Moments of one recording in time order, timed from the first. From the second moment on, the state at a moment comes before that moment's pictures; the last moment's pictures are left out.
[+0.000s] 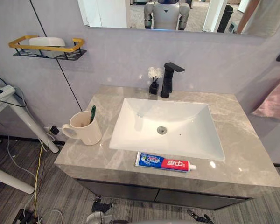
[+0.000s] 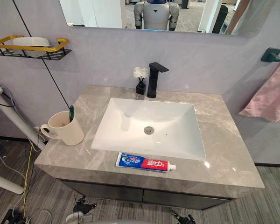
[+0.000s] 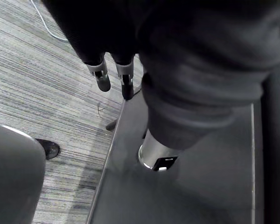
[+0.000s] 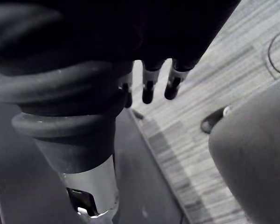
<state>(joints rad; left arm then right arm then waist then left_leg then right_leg) 0.08 0.01 0.26 1.02 0.08 -0.09 0.15 0.16 0.03 -0.44 1.00 0.23 -0.03 -0.13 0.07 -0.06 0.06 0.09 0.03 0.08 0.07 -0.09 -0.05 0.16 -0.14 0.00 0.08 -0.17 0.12</state>
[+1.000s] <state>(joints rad) 0.15 -0.01 0.23 0.95 0.10 -0.09 0.15 0.26 -0.16 -0.85 -0.28 -0.07 -0.03 -0.44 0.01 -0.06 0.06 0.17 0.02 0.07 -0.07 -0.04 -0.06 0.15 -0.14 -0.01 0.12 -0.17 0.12</state>
